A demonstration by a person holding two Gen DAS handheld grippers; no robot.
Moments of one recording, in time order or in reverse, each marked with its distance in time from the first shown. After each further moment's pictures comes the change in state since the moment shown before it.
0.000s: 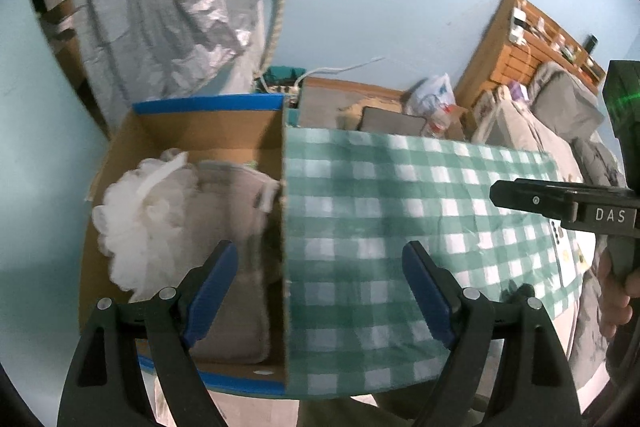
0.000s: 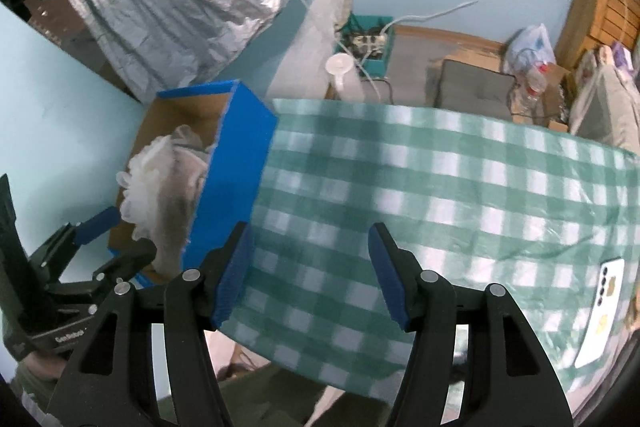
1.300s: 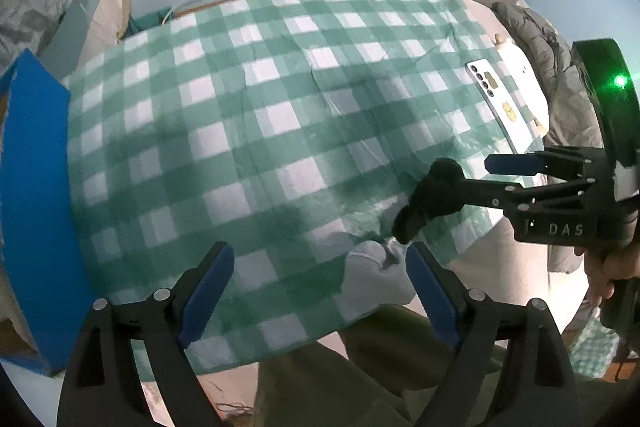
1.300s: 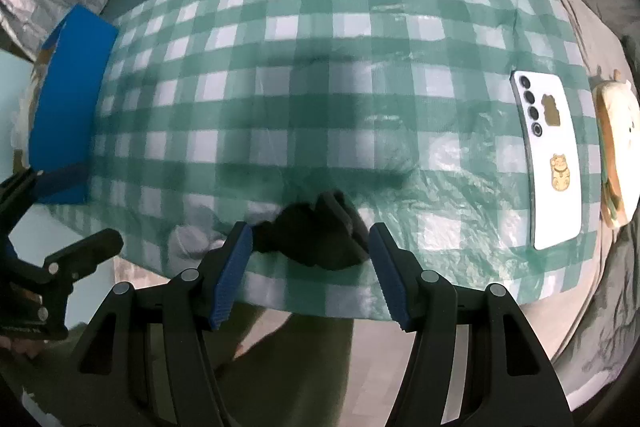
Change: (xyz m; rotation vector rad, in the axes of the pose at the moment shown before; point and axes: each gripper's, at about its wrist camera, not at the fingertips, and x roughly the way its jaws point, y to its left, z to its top) left arm 0.088 -0.179 -0.082 0.304 0.317 -0.214; right arm 0.003 -0.166 -0.148 0.153 0.185 -0.186
